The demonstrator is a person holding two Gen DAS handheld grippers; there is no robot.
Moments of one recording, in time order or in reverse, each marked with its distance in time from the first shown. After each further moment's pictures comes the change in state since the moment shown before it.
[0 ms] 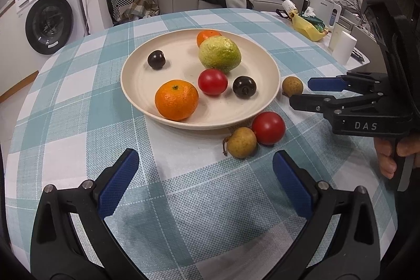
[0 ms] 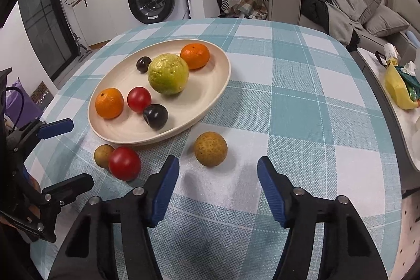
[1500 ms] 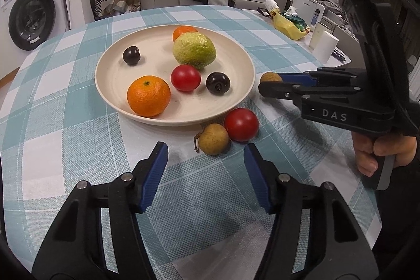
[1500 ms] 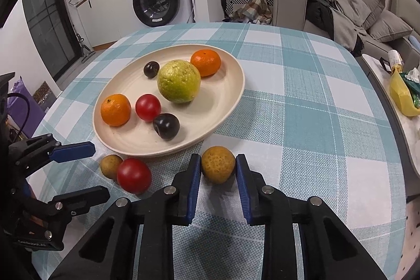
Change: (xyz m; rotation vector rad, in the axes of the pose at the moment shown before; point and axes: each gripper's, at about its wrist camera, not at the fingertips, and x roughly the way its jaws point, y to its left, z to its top) left arm 0.002 -0.008 -0.003 0.004 0.019 -0.125; right arm 0.003 0.012 0.008 -0.010 -0.029 0.014
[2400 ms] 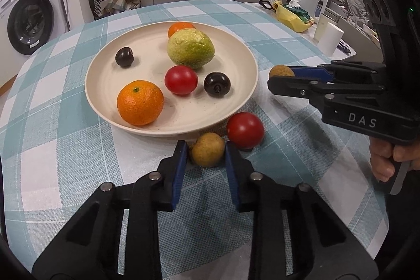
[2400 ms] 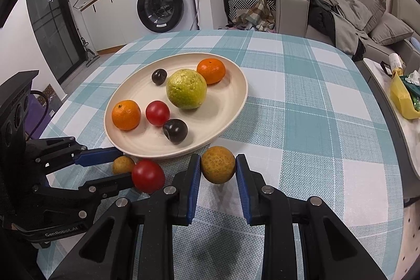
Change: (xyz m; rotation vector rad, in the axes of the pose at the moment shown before) left arm 0.016 -0.002 0.010 0.029 0.032 0.029; right arm -0.013 0.001 0.001 0.000 -0.028 0.023
